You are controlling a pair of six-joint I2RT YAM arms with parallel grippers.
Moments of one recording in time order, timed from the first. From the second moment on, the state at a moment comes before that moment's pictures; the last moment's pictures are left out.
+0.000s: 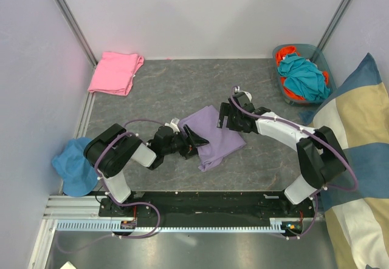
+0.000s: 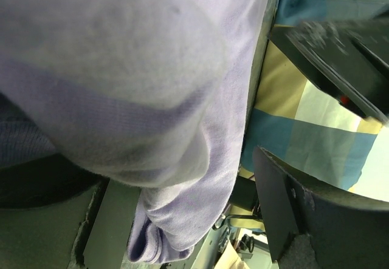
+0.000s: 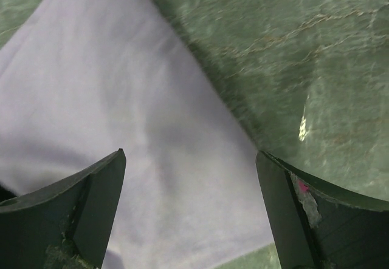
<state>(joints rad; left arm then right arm) -0.62 1.79 0.40 0.91 0.39 -1.29 0.54 1.60 1.00 -0.34 0.11 0.65</state>
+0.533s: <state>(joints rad) -0.63 1.76 0.38 0.89 0.37 -1.29 0.46 1.80 1.08 -0.21 0.11 0.60</state>
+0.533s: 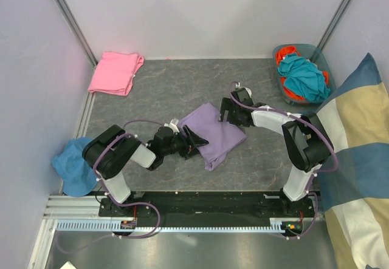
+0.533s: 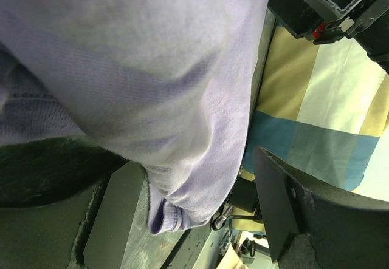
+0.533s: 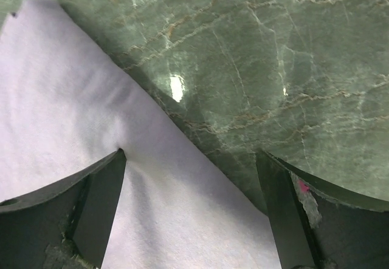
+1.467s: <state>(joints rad) -0.65 1.82 0.51 0.75 0.34 -1.32 0.61 1.64 0.87 -0.11 -0.06 0.83</state>
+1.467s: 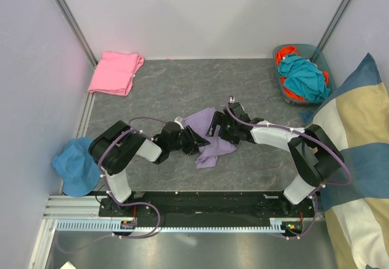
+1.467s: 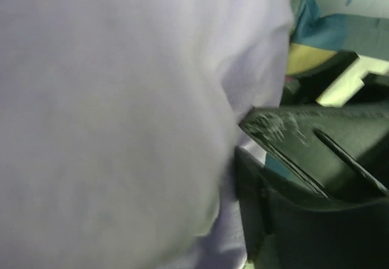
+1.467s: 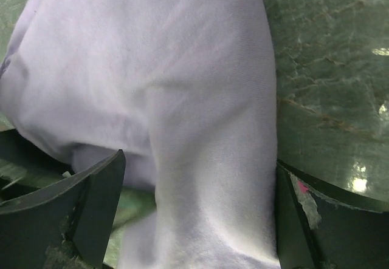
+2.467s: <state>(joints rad) -0.63 1.74 1.22 -0.44 -0.06 -0.55 0.44 1.42 0.98 -0.29 0.08 0.66</state>
